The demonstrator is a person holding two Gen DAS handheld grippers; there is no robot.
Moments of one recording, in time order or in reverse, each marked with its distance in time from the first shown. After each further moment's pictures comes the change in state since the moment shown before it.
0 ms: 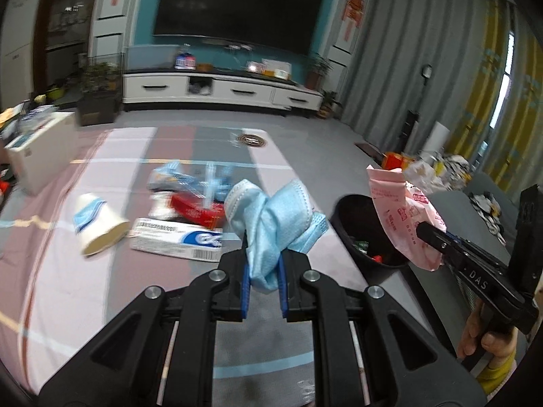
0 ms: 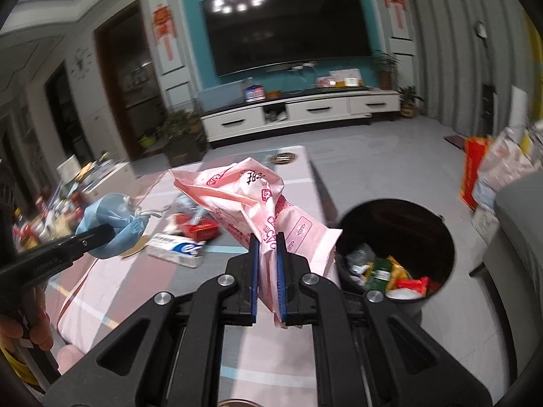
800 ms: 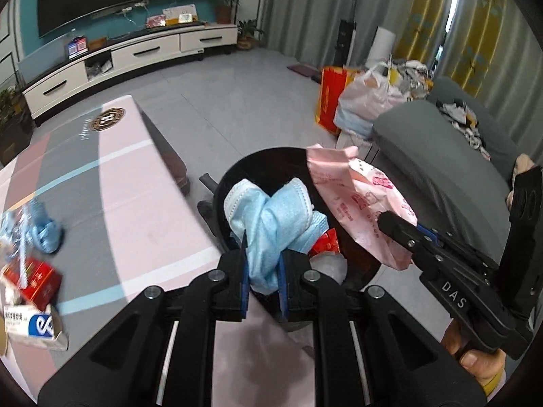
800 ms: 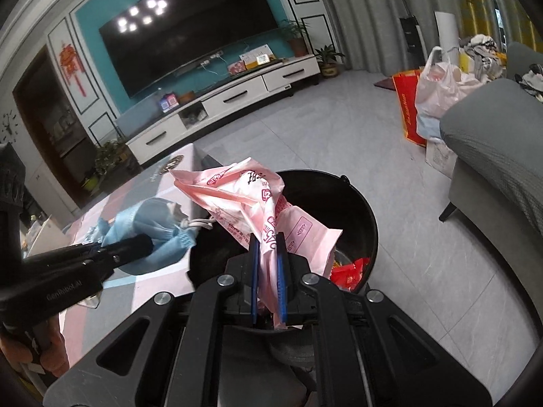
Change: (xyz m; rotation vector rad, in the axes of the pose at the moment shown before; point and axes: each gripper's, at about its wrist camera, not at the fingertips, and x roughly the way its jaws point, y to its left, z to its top) left arm 0.207 -0.167 0.020 0.300 0.284 -0.166; right arm 0.066 -0.156 -0.018 0.294 0.047 -0.179
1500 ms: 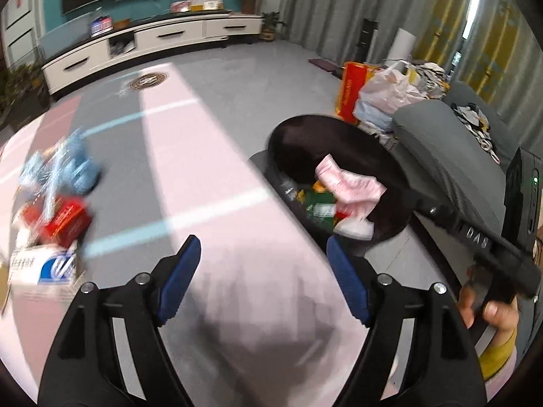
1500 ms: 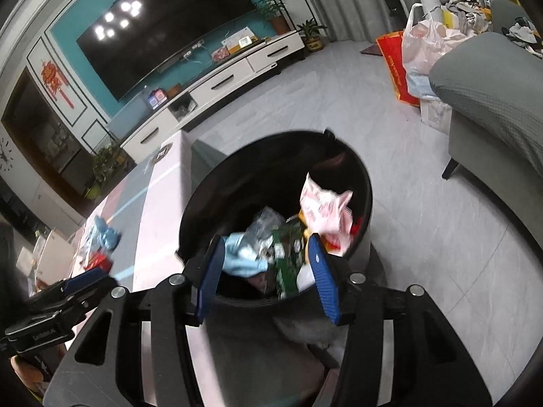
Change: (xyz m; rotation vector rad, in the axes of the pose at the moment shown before) left arm -0.040 0.050 -0.067 -0.102 0.024 0.055; right arm -0.004 -0.012 -0.031 0.113 0.095 0.029
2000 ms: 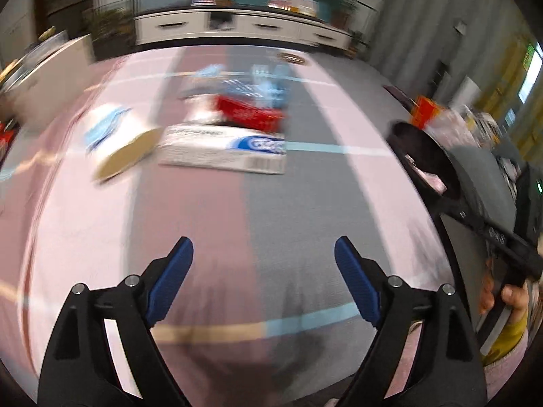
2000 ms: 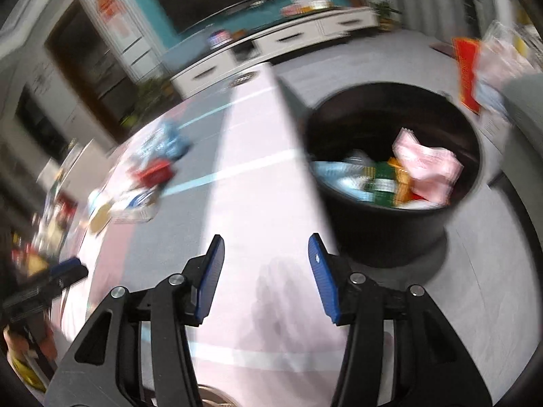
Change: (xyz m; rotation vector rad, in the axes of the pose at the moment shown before) left arm -0.120 0.148 -0.120 -0.319 -0.038 0.192; right arm 0.003 0.128 -0.064 -0.316 0.174 0.161
